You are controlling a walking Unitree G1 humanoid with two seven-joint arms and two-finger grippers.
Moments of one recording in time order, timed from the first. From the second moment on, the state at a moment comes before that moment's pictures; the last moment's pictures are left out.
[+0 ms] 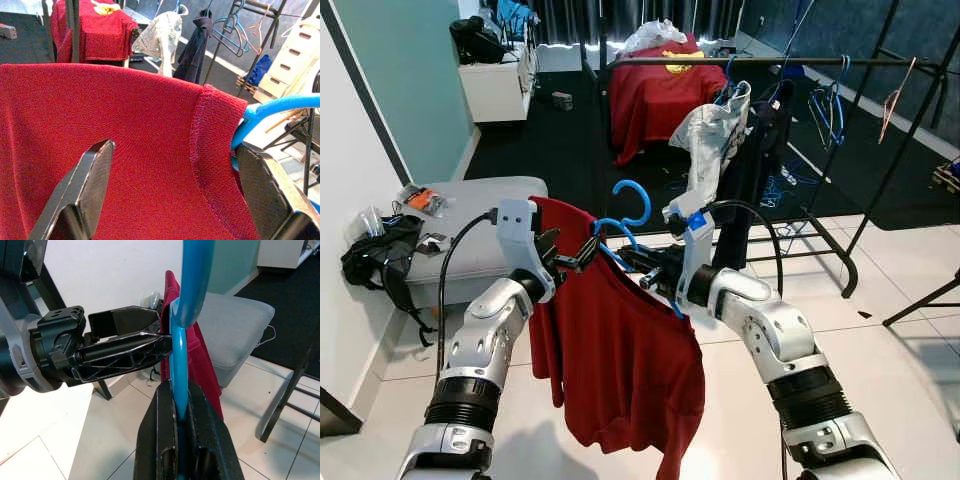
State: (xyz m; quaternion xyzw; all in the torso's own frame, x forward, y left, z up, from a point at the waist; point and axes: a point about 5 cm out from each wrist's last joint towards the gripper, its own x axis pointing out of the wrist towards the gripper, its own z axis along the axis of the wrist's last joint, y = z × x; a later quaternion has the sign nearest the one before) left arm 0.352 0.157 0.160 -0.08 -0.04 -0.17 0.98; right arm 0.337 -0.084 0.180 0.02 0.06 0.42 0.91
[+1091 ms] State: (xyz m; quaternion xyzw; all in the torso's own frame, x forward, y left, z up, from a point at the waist) left arm 0.337 0.187 0.163 -0.15 -0.06 -0.25 0.95; right arm 0.338 -0.092 0.182 0.01 0.06 0.41 0.91
